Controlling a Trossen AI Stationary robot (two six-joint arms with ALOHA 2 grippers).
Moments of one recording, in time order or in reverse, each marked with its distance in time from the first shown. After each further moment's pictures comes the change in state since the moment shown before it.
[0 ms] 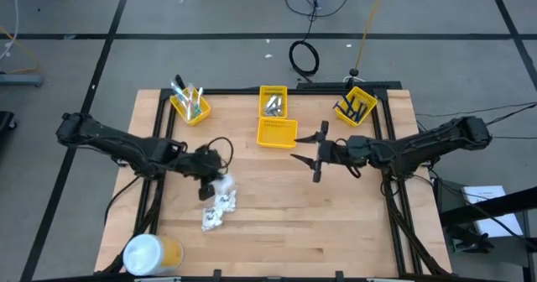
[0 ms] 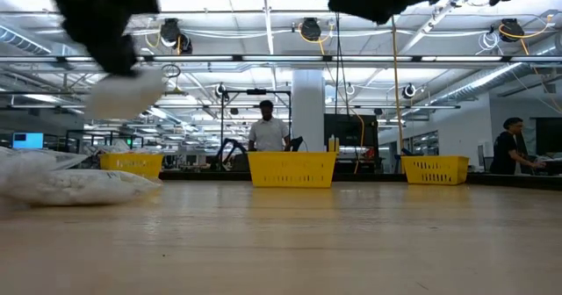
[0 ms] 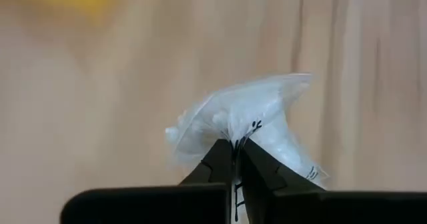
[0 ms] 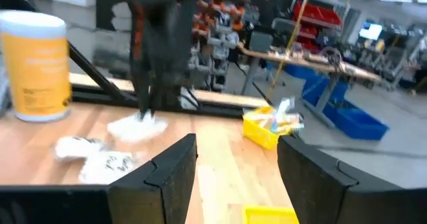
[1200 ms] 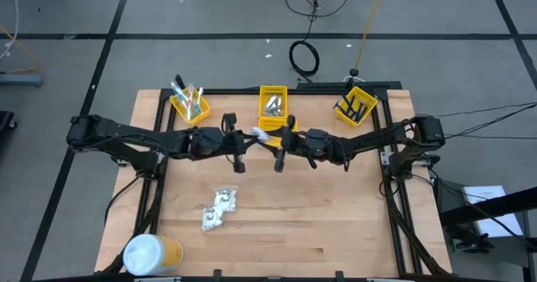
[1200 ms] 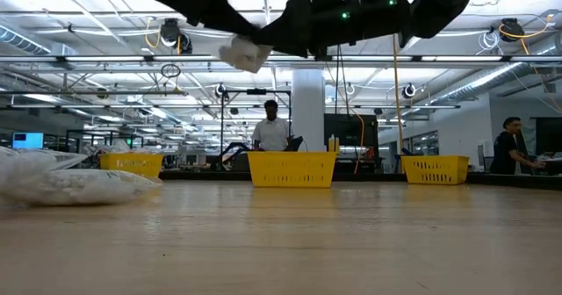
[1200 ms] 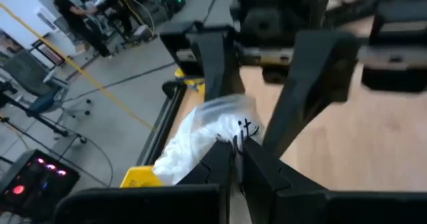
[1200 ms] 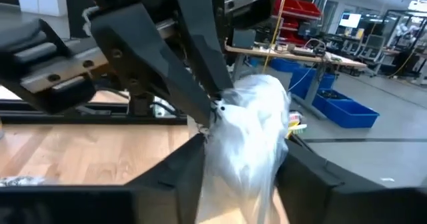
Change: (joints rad) left arm 0.182 0.189 0.093 0.708 -0.297 0.838; right arm -0.145 0.512 0.235 0.297 -0.080 0.046
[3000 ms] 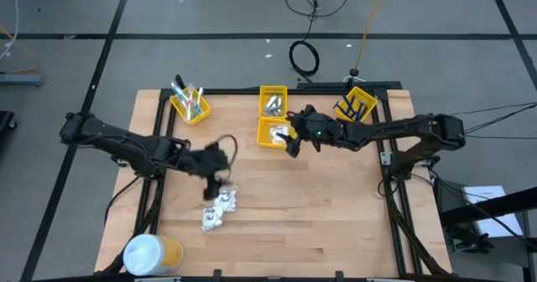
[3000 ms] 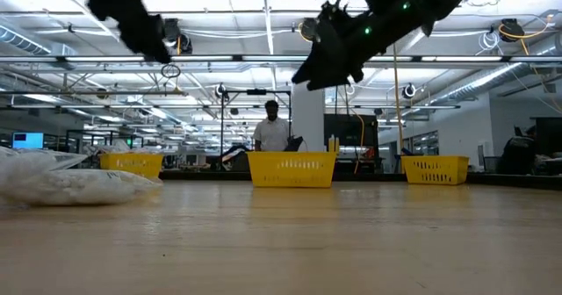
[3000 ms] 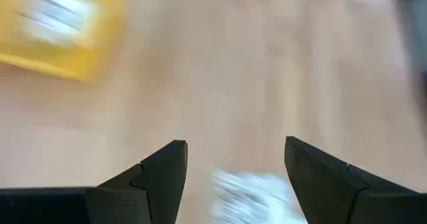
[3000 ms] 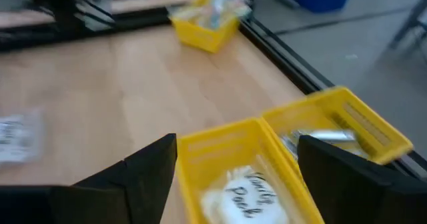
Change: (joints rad) left arm -0.182 -0.124 0.026 -0.648 0.252 -0.665; right arm -0.151 -0.200 -0.002 -0.613 0.021 0.222
